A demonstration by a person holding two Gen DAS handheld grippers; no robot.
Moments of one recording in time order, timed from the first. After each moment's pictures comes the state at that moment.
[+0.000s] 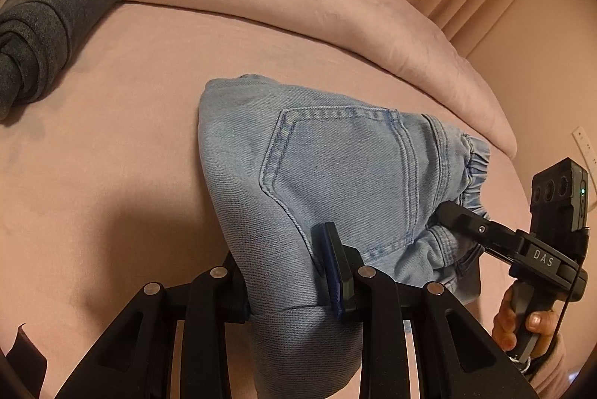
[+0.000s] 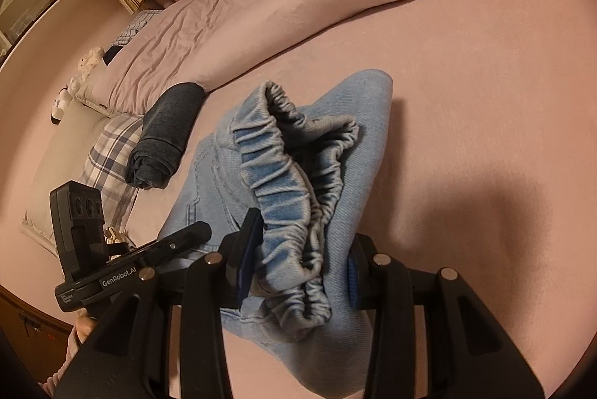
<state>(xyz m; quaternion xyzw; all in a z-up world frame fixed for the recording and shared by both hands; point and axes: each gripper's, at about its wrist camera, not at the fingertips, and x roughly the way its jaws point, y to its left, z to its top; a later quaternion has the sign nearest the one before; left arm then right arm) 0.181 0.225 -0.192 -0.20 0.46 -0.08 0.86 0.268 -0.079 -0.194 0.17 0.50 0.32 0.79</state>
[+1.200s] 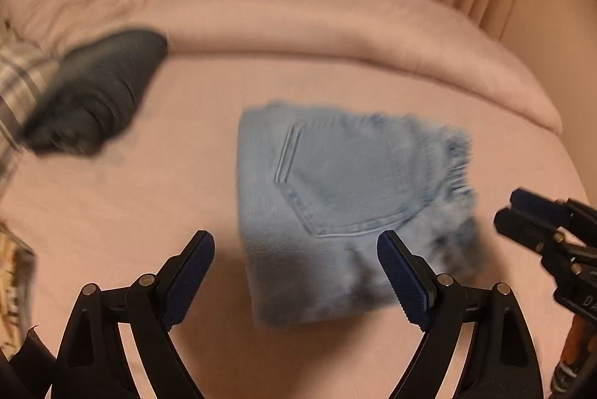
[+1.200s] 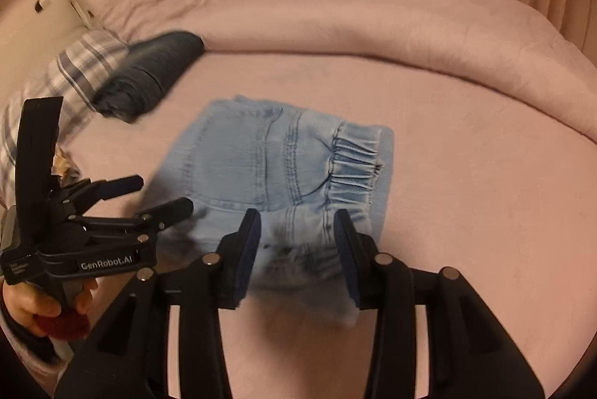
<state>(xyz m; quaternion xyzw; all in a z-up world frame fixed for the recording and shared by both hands) 0.133 0.189 -0.138 -0.08 0.44 0.03 0.90 0.213 -0.085 -0.122 -0.07 0.45 0.28 0.84</state>
